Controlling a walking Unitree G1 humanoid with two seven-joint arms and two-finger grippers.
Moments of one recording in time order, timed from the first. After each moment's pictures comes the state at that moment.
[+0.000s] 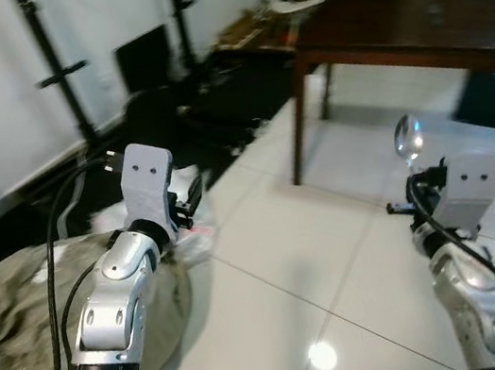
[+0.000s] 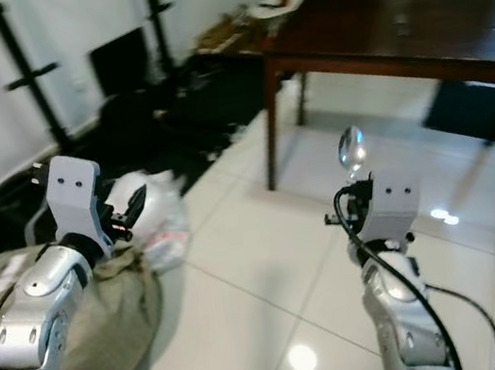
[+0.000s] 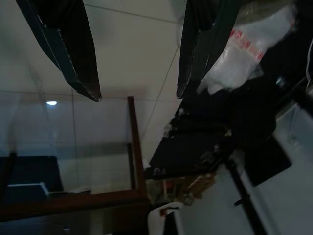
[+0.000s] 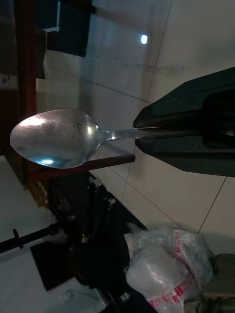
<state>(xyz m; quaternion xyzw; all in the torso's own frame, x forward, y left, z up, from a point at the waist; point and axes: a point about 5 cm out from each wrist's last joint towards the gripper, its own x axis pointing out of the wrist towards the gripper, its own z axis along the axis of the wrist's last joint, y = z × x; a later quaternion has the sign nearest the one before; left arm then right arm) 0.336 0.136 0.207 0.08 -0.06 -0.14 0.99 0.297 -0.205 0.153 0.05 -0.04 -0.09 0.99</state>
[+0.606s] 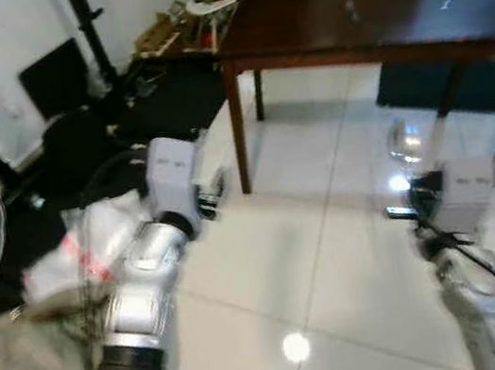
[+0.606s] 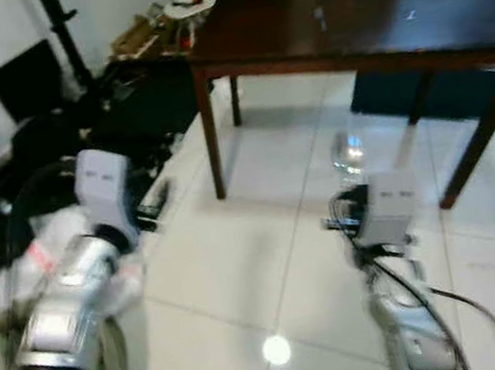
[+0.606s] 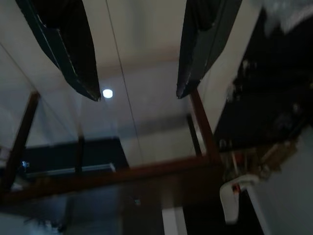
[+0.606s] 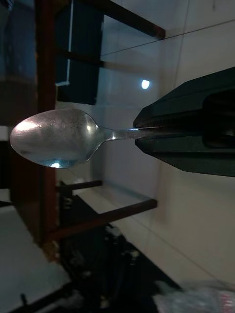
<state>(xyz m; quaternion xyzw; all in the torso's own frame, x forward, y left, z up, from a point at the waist) 0.343 0.099 0.211 0.05 -0.08 -0.20 0.98 0.294 -0.215 0.164 0.02 -0.05 -0.09 0.99</state>
